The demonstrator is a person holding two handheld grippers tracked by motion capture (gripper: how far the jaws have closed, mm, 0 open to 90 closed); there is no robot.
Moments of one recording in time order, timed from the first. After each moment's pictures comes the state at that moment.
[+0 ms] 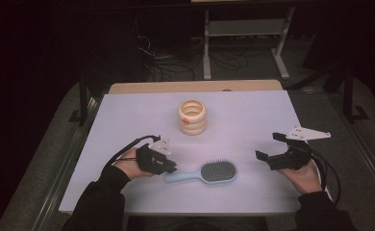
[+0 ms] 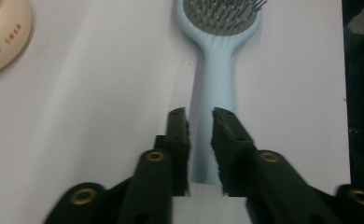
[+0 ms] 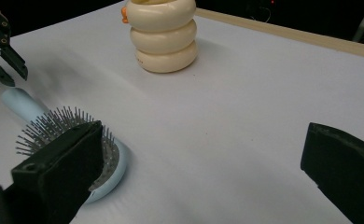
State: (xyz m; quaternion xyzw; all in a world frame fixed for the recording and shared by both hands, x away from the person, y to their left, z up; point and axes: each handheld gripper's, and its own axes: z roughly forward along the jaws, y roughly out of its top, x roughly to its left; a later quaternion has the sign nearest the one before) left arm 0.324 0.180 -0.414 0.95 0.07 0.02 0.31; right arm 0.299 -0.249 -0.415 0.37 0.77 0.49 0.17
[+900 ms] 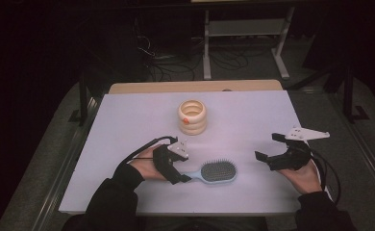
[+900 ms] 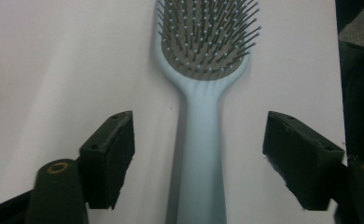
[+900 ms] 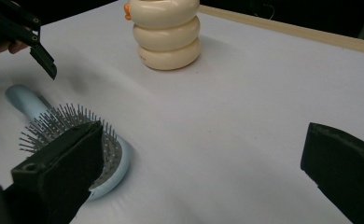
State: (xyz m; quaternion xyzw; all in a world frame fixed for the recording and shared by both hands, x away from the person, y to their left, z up) left arm 0.324 0.135 -0.420 0.95 0.06 0.00 0.30; right arm 0.299 -0.248 -0.416 0.37 0.77 0.49 0.16
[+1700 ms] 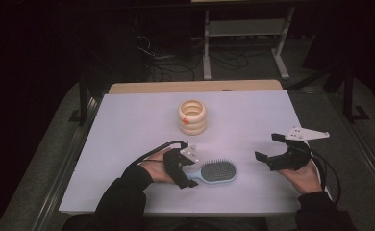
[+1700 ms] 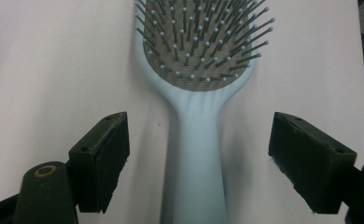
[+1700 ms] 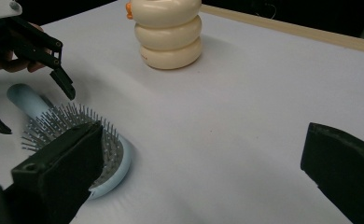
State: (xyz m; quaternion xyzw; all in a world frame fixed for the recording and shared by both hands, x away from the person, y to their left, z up) left arm 0.326 0.112 -0.442 0.96 0.04 -0.01 0.28; right arm 0.299 -0.248 -0.416 0.37 0.78 0.49 0.16
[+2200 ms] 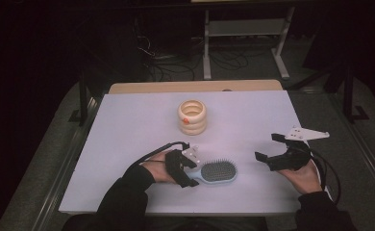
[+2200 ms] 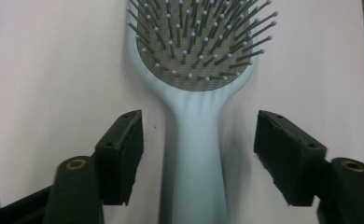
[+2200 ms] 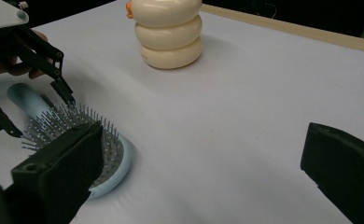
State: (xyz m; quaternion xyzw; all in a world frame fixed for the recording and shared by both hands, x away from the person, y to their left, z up) left arm 0.327 0.108 -0.448 0.96 0.04 -0.02 0.28; right arm 0.299 -0.248 -0.416 0.37 0.78 0.49 0.16
